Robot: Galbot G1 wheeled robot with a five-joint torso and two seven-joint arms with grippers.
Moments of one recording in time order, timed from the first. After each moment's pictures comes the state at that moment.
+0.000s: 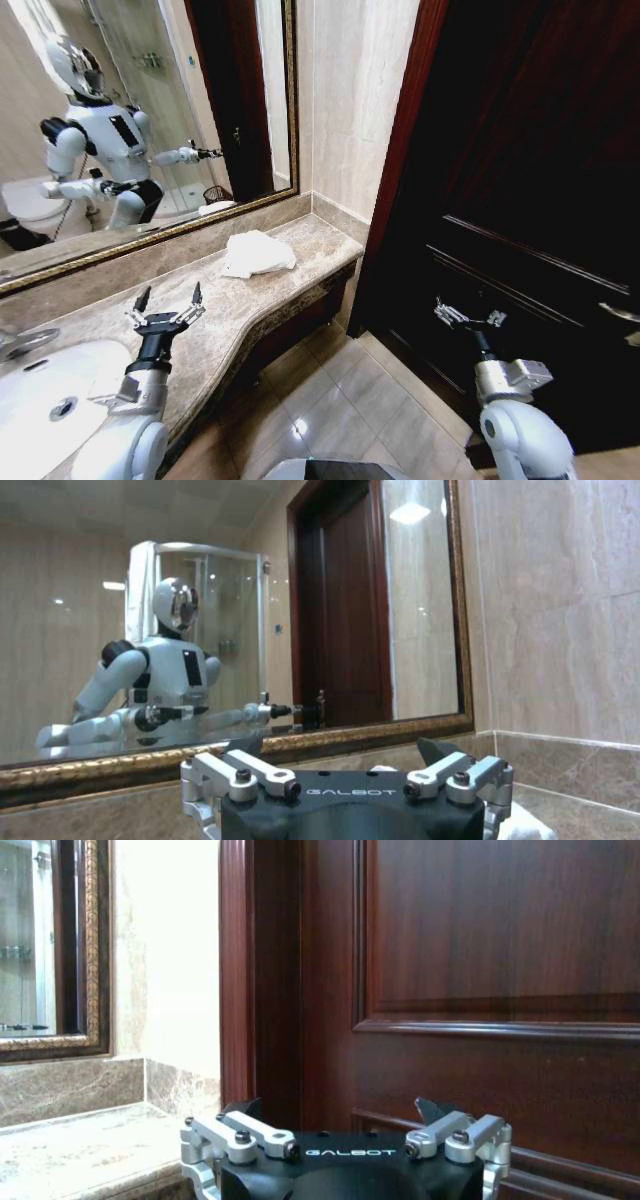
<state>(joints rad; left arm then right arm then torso) 1.75 -1.44 -0.89 -2.39 -0.27 0.00 -0.02 -1.59 1.42 0.82 2.27 0.29 -0.13 -0.04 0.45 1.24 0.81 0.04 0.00</state>
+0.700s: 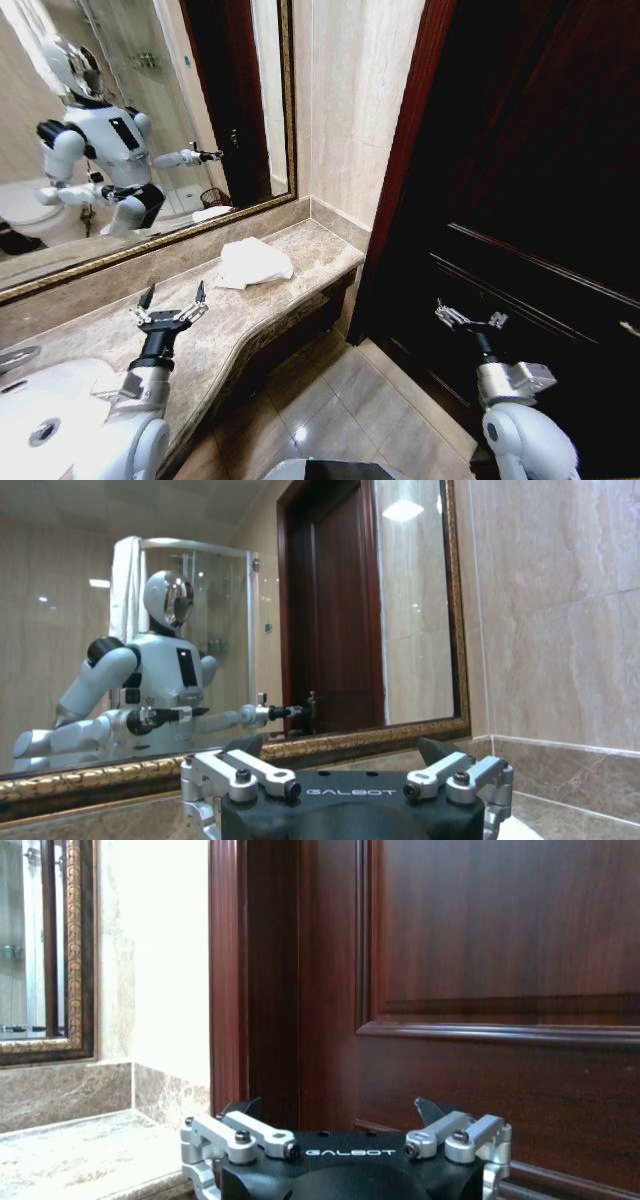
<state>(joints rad) 1.74 -1.43 -0.88 -2.40 -0.27 0.02 -0.02 -1.61 1.43 0.83 2.28 0.29 -0.13 -0.04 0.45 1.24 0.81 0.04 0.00</state>
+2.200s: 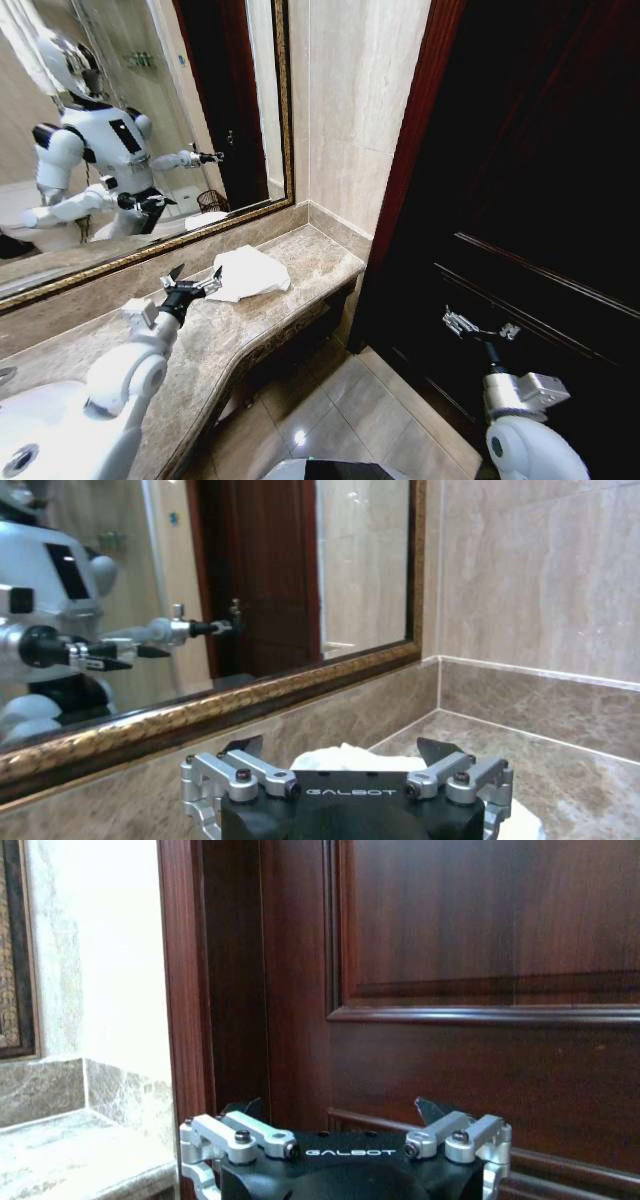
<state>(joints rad) 1.39 -0.98 -0.81 -2.26 -0.65 0.54 -0.12 -1.67 1.52 0.84 2.34 0.24 -0.16 0.01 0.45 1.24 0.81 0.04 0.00</state>
